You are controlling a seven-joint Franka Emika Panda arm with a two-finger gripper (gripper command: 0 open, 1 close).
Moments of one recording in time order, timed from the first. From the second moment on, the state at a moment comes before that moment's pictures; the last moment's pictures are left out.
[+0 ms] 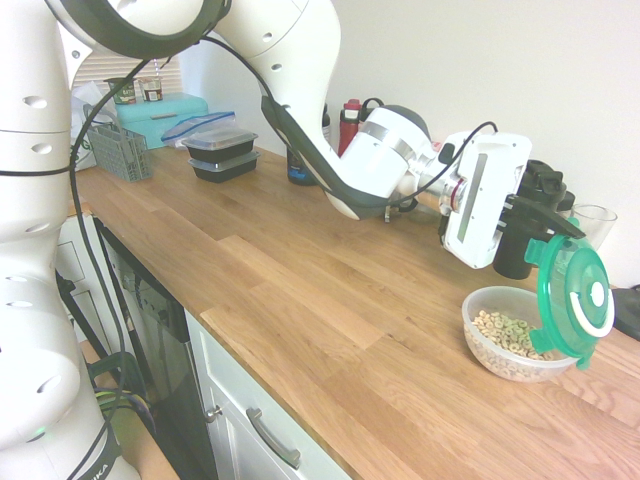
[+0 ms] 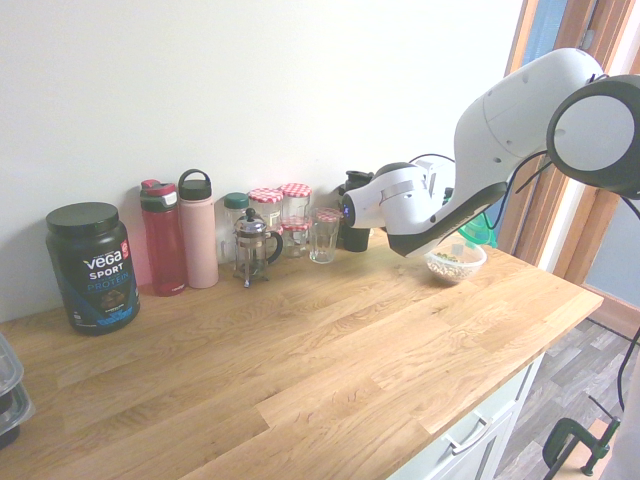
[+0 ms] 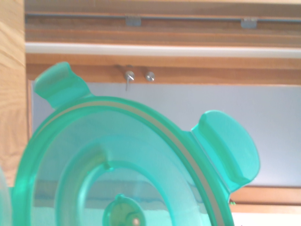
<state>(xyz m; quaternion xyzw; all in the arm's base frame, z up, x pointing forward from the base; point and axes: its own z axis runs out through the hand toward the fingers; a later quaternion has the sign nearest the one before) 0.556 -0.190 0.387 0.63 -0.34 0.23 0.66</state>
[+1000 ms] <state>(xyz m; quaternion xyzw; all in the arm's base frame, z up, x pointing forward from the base) 0.508 -0.122 0.328 0.70 -0.32 0.19 0.60</state>
